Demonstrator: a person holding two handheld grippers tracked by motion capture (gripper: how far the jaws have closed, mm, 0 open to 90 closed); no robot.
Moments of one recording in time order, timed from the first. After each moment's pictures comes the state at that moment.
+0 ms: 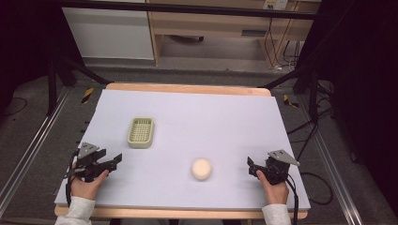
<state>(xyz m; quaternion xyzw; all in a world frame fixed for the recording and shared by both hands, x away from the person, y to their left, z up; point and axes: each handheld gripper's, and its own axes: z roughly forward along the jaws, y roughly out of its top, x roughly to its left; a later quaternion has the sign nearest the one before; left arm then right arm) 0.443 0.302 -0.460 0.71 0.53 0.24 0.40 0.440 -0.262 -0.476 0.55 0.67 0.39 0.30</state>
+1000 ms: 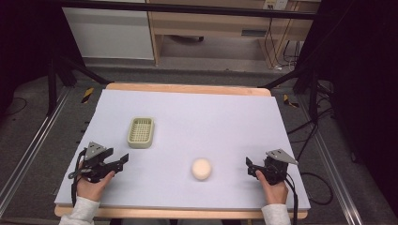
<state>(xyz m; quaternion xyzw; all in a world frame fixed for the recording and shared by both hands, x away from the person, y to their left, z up) 0.439 0.280 -0.451 0.72 0.50 0.24 0.41 0.441 -0.259 -0.474 0.54 0.68 0.39 0.30</state>
